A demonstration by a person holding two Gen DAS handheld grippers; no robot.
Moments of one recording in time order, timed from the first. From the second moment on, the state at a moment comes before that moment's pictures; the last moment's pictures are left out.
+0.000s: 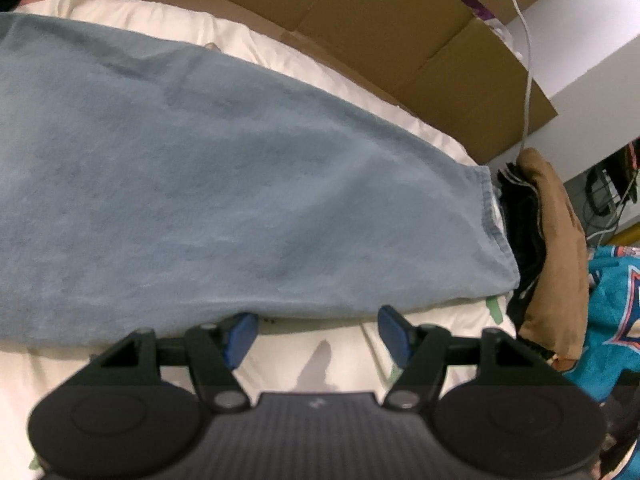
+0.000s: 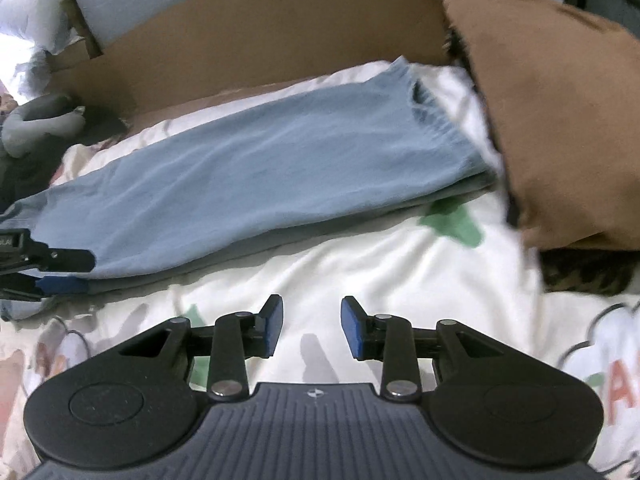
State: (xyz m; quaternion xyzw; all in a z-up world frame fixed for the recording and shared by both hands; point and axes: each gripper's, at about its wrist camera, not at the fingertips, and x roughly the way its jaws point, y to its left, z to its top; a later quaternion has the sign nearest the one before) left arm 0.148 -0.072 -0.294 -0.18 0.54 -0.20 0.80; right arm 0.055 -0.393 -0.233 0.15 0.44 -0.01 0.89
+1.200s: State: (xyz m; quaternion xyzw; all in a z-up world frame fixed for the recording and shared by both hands) left arm 0.149 -0.067 -0.309 -0.29 0.54 -0.20 0.77; right arm 0.102 -0.361 -0.249 0.19 0.43 0.03 0.88
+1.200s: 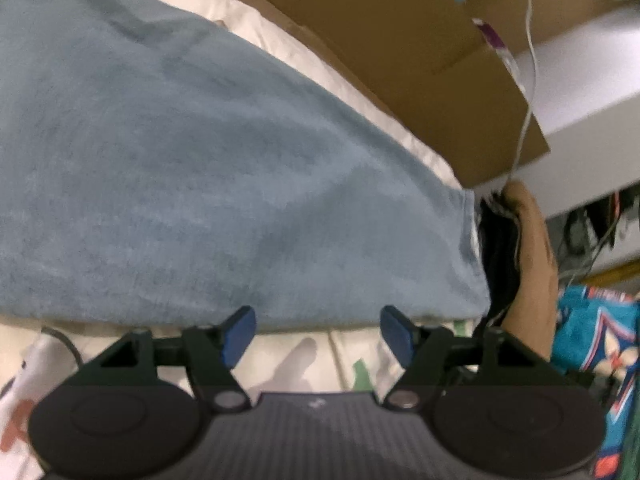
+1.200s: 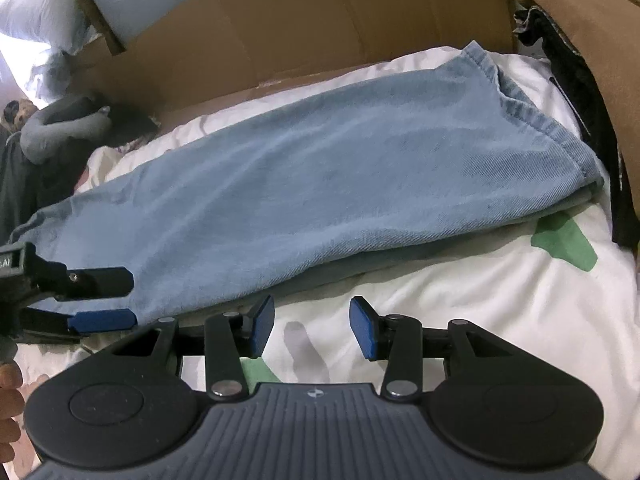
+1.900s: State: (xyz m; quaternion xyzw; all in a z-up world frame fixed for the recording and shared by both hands) left arm 0.154 -0.060 -0.345 -0.37 0.56 -0.13 0.73; right arm 0.092 -0.365 -0.250 0.19 0.44 0.03 0.88
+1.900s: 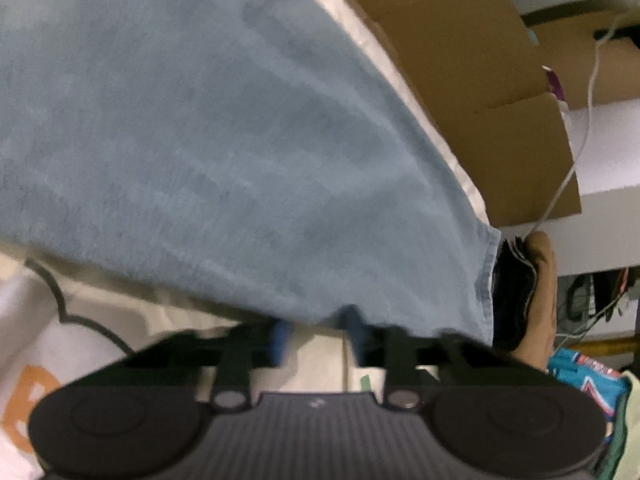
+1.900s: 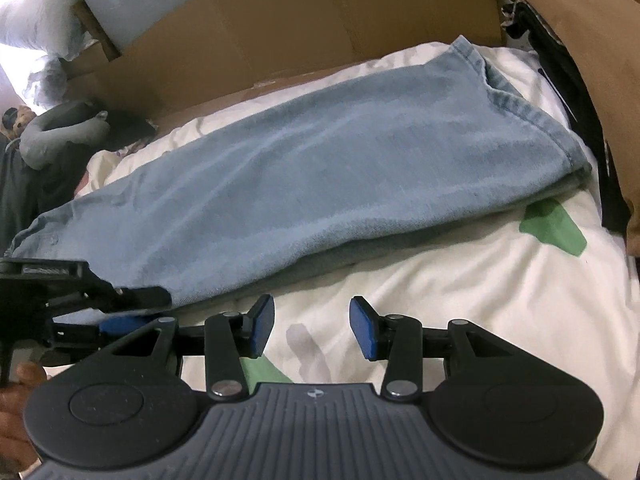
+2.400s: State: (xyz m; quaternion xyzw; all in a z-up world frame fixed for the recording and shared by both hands) left arm 0.173 -0.049 -0.314 -0.43 0.52 -0.16 0.72; right arm 0.102 -0.333 -0.239 0.13 0.41 0.07 0.90
